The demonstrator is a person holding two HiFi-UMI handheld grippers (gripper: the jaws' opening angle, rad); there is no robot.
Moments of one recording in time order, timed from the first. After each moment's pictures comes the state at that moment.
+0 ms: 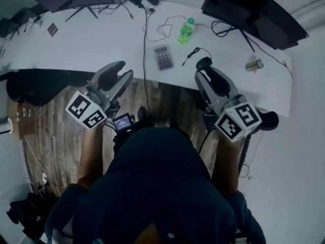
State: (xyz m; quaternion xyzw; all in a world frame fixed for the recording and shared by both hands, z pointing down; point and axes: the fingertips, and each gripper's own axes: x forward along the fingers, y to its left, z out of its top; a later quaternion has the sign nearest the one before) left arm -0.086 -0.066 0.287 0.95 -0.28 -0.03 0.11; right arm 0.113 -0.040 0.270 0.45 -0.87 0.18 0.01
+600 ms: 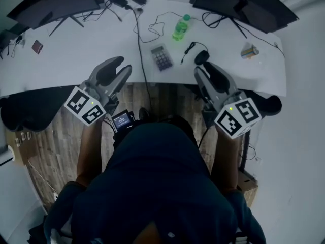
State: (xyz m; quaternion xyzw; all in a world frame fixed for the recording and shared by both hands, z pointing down) left arm -0.113 -0.122 0.305 0.97 -0.21 -0.03 0.13; right arm 0.080 -0.059 0.275 0.53 -0.83 0.18 0.02
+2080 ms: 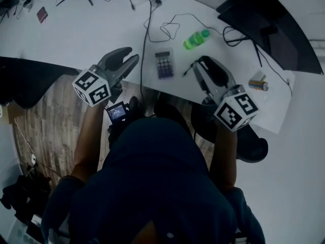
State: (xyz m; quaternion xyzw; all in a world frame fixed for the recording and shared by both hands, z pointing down) left arm -0.082 -0.231 0.405 0.92 -0.31 0.00 0.23; right arm 0.100 -0.206 0.331 0.40 -0.88 0.25 0.07
